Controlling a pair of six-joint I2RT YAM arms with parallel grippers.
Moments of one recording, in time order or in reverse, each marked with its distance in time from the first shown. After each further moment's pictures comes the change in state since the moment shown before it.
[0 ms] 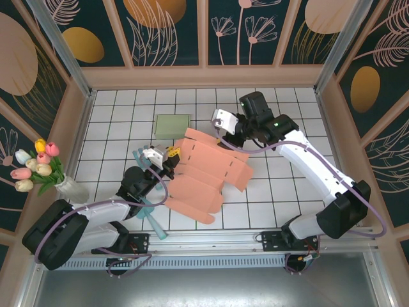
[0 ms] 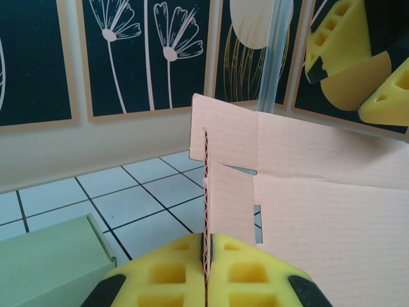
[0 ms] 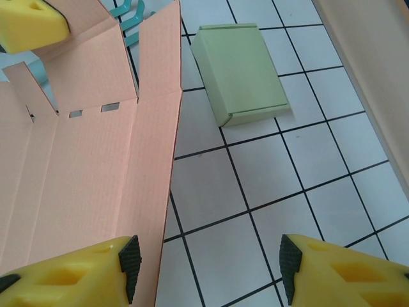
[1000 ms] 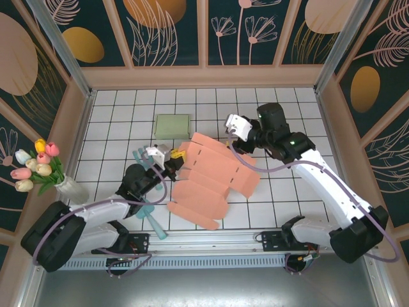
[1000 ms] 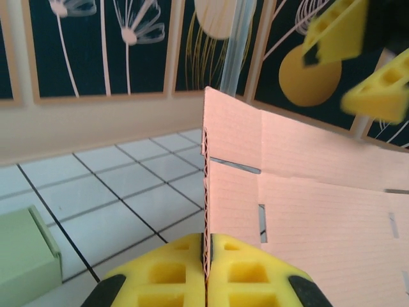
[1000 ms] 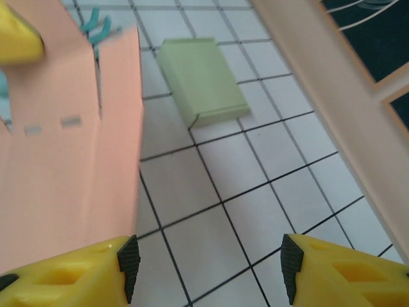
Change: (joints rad) left arm 0.000 -0.038 0.020 -0.068 0.125 -0.079; right arm -0.049 -0.201 -0.205 0.135 0.018 -0.005
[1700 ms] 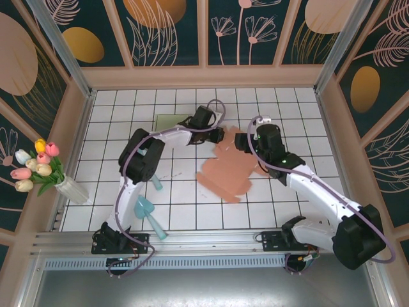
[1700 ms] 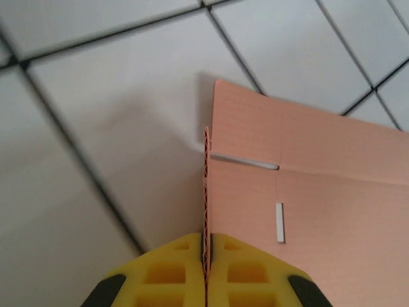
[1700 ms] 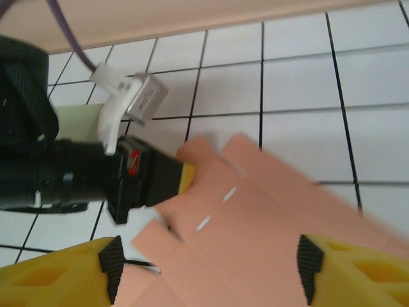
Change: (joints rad) left arm 0.019 1.112 1.328 -1.061 0.117 -0.120; right arm -0.017 -0.079 -0.375 0.435 0.428 1.052
